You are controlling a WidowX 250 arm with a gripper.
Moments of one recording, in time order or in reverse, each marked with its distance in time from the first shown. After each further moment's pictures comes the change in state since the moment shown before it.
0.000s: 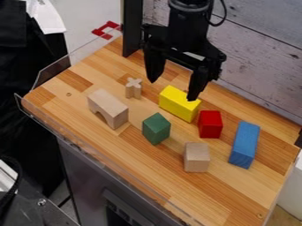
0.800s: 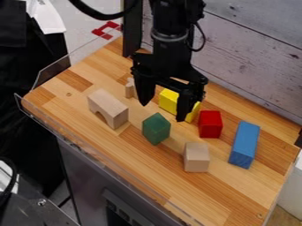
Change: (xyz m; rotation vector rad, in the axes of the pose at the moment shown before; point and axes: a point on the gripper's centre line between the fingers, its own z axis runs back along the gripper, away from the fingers) arm -0.009 0.011 -0.039 -0.082 0.026 0.016
